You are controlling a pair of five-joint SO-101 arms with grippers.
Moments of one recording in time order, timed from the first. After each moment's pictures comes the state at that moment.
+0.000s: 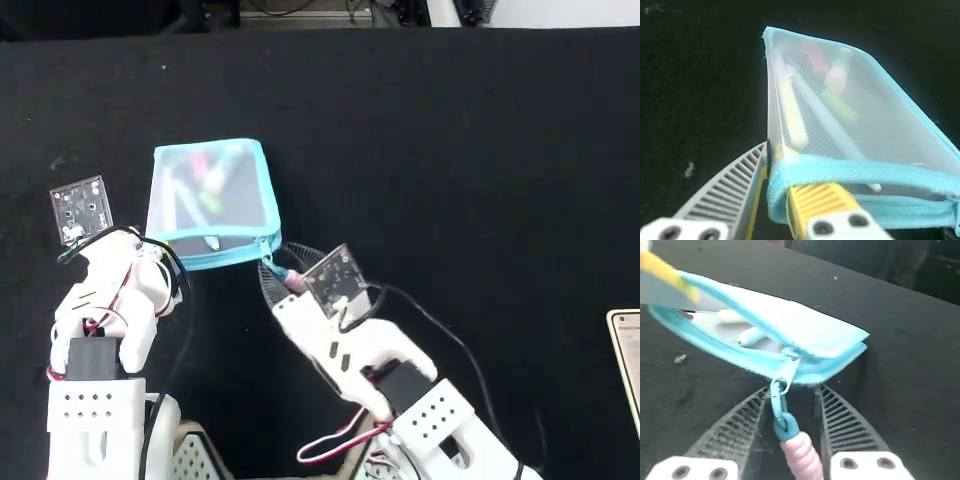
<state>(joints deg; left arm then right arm) -7.6 -75.2 67.6 52.4 14.0 -36.9 -77.4 94.2 12.6 2.9</state>
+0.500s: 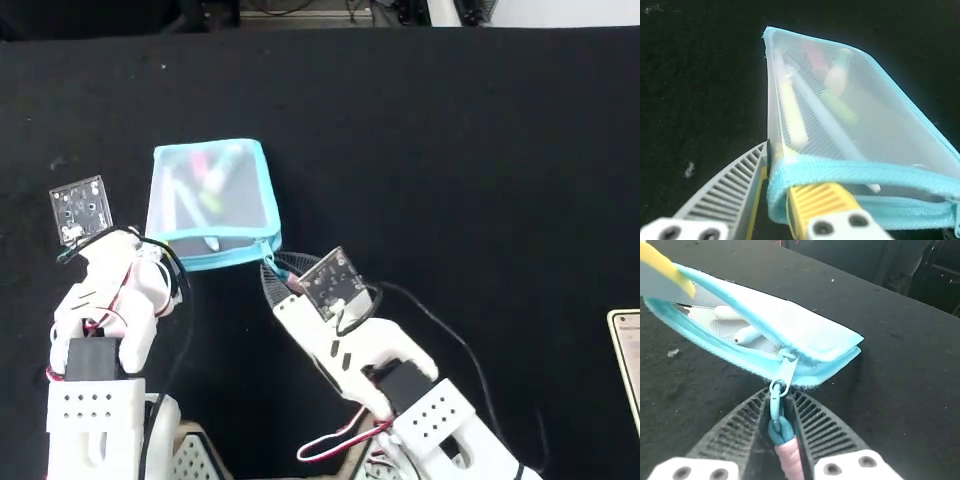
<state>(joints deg) -7.6 -75.2 67.6 52.4 14.0 -36.7 -77.4 92.9 15.1 7.3</state>
